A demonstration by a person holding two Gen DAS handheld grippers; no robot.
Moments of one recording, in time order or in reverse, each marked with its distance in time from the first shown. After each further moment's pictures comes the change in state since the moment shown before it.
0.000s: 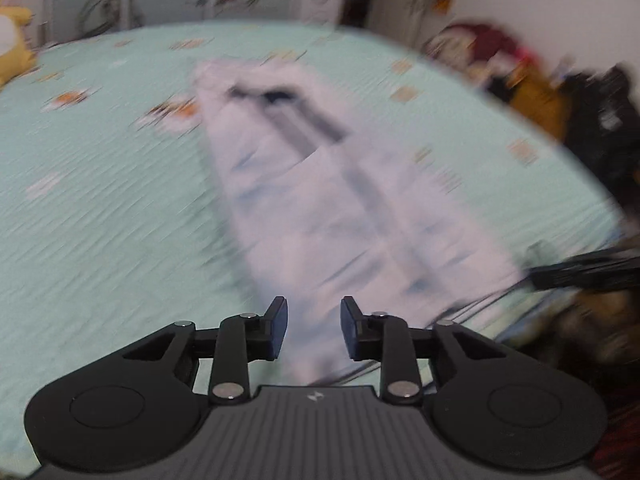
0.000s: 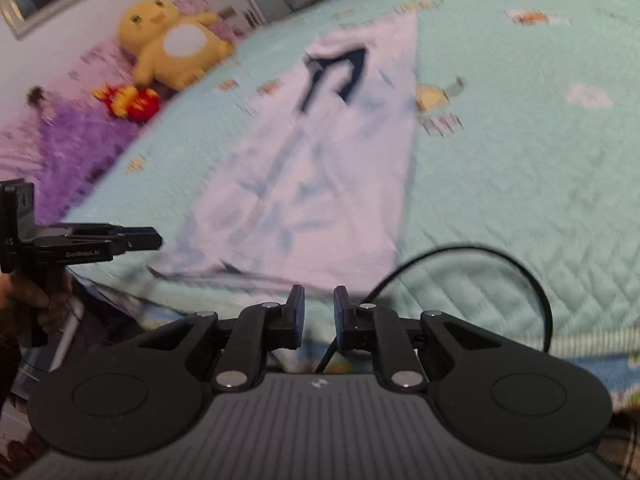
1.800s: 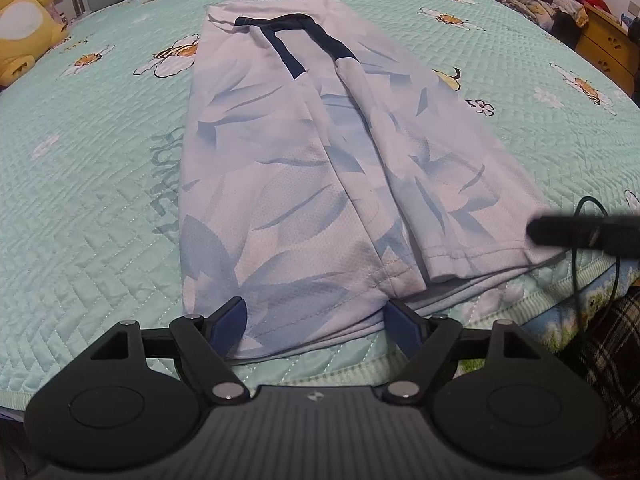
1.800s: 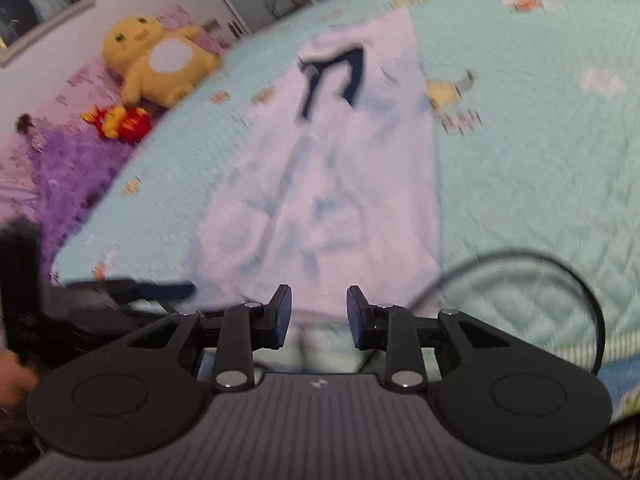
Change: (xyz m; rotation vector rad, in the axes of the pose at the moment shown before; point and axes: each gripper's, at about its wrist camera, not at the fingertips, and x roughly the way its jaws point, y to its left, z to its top) left arm 0.062 -0.070 -0.015 -0.032 0.238 0.285; right arm 0.023 0.016 0.010 0.074 -0.026 -0.016
